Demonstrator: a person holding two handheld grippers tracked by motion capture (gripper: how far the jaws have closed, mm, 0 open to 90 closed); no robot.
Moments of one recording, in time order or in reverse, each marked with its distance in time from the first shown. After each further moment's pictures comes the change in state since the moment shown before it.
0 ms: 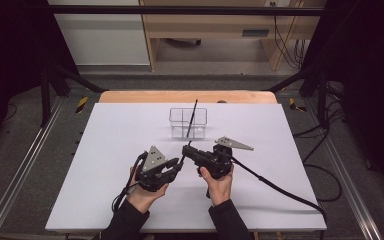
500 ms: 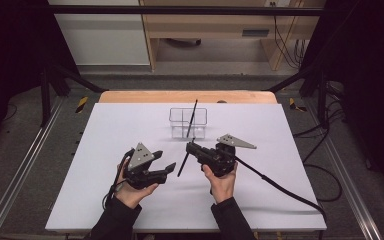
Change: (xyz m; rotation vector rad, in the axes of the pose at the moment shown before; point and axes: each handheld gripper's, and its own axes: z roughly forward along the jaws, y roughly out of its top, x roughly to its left) left arm 0.025 -0.007 -0.016 -0.017 0.026 0.012; right arm -0.001 0.008 -0.006 -0.009 -0.054 -0.064
